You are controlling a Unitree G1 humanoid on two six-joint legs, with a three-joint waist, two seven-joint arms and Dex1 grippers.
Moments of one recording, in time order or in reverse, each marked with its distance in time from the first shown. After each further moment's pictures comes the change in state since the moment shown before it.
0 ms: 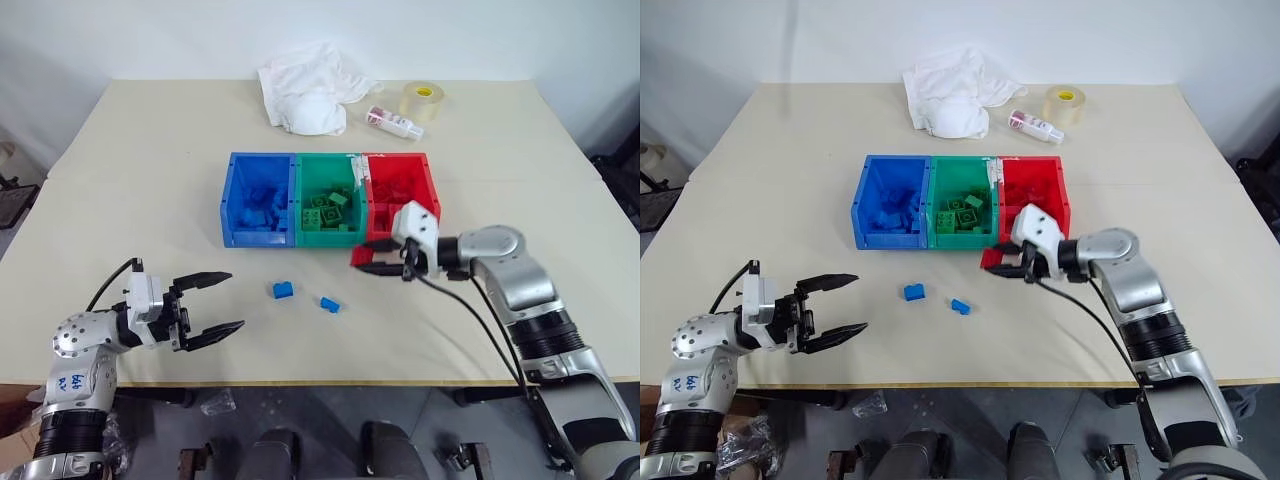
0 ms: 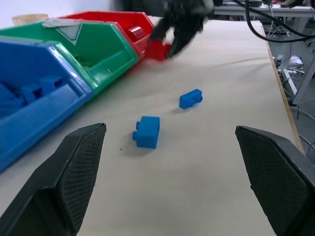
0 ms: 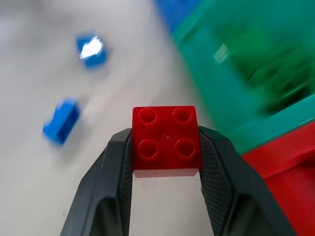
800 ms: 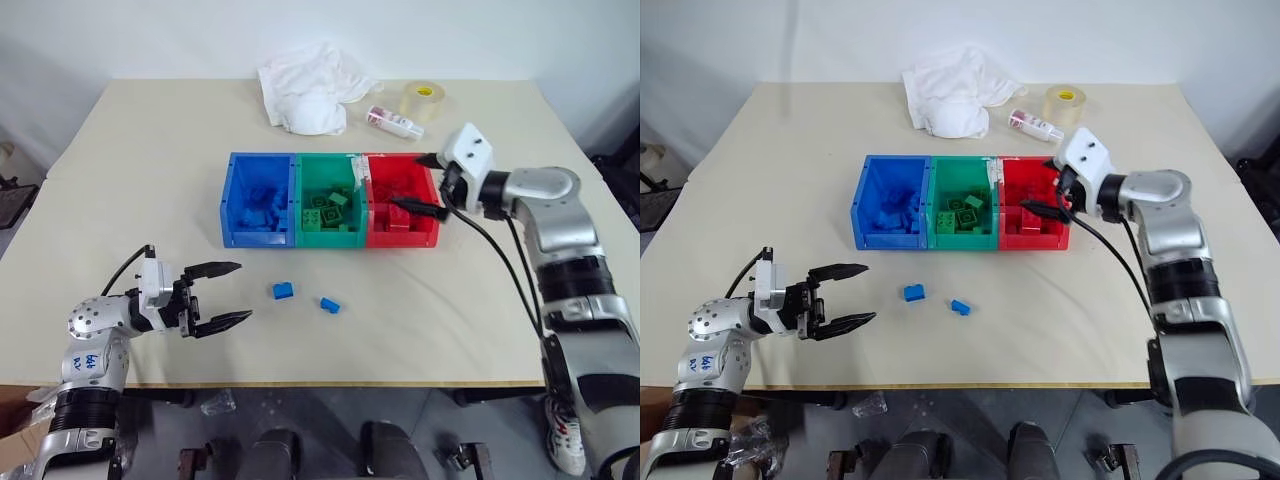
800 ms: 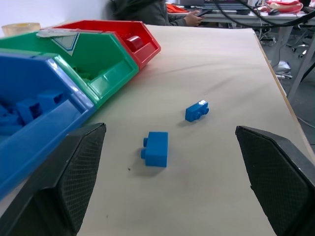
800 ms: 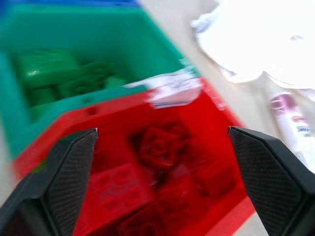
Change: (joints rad) left arm -0.096 -0.014 -0.047 0.109 0.005 -0.006 -0.042; right arm -0.153 -0.095 -0.088 0.240 -0.073 -0.123 -0.048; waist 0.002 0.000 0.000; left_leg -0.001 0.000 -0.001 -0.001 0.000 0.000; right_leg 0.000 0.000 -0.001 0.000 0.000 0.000
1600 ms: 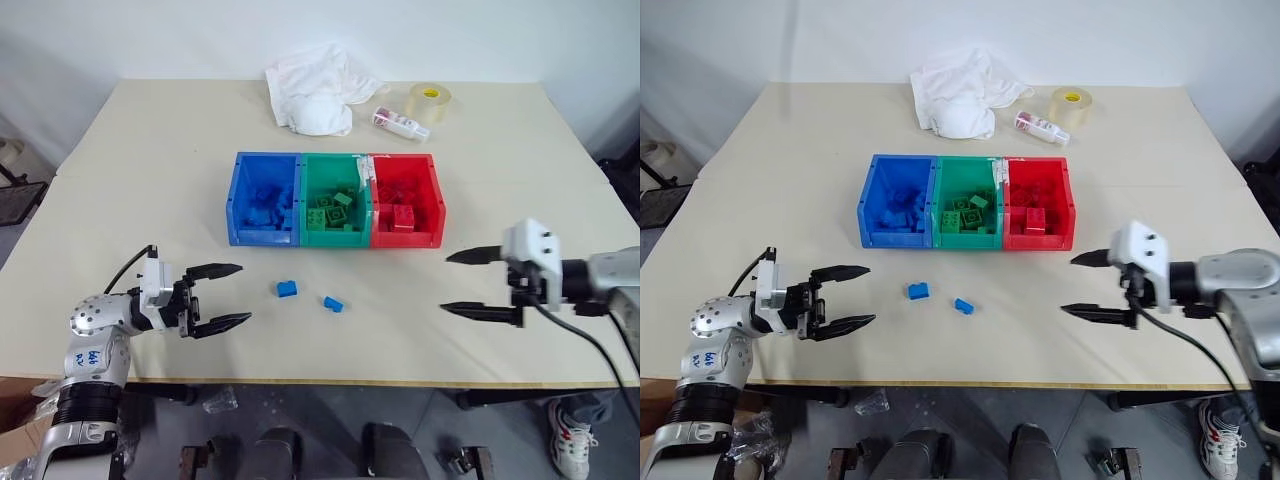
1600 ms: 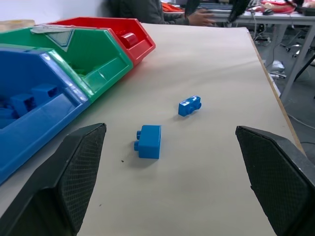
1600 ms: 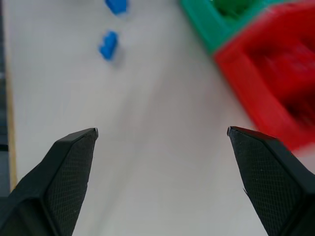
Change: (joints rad) left arm -0.026 0.002 -0.007 0.044 0.002 -0.017 -0.044; right arm 0.528 -0.220 -0.099 -0.661 0.290 0.311 0.128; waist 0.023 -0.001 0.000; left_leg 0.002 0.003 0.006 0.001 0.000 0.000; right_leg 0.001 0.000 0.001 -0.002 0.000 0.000
